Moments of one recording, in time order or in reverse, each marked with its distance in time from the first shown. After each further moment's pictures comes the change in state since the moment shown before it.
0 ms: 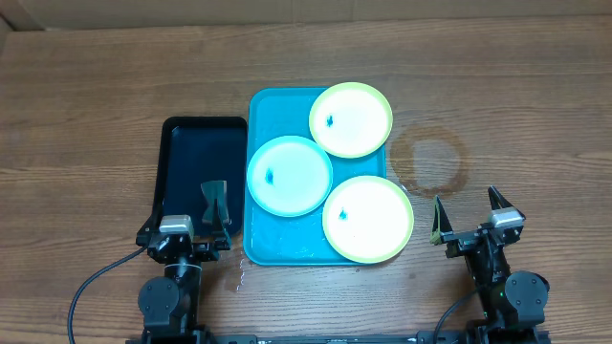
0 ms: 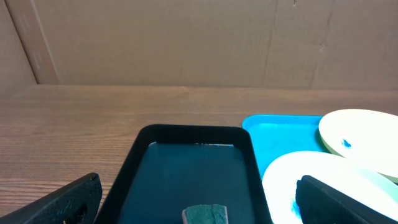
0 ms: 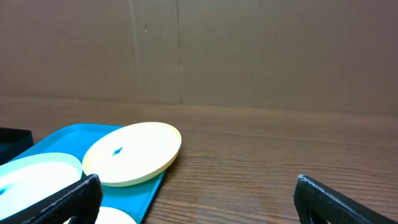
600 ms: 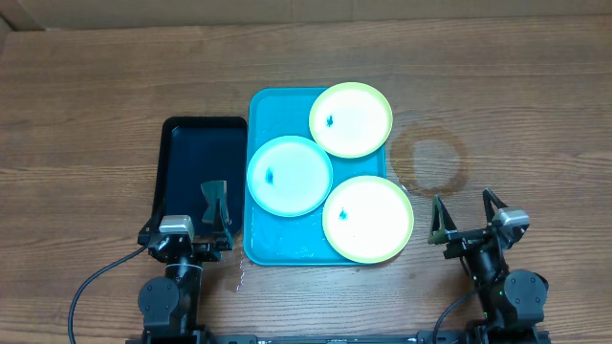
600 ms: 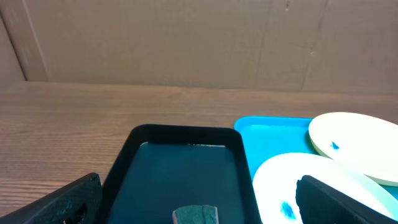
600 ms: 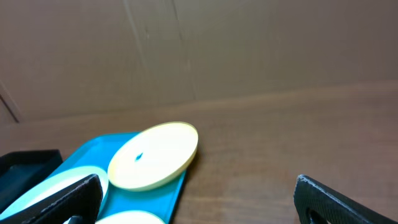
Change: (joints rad) left arm 0.000 0.000 0.000 0.003 0.027 -0.031; right arm 0.000 0.000 0.000 -0.025 -0.018 0.190
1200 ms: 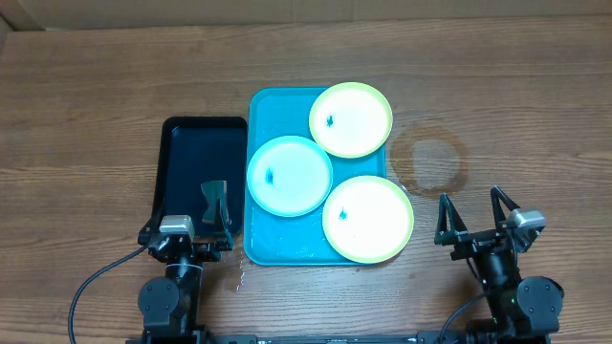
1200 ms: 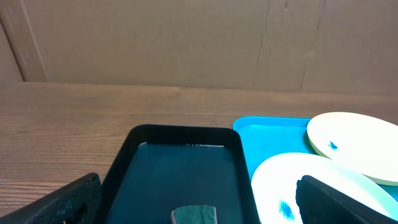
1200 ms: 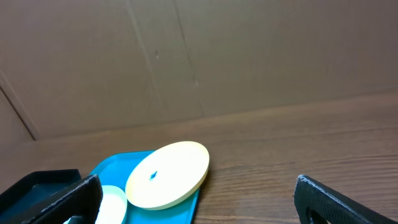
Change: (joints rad) left arm 0.000 0.000 0.000 0.002 0.004 0.000; right arm 0.000 0.000 0.129 -0.080 -0.005 0.042
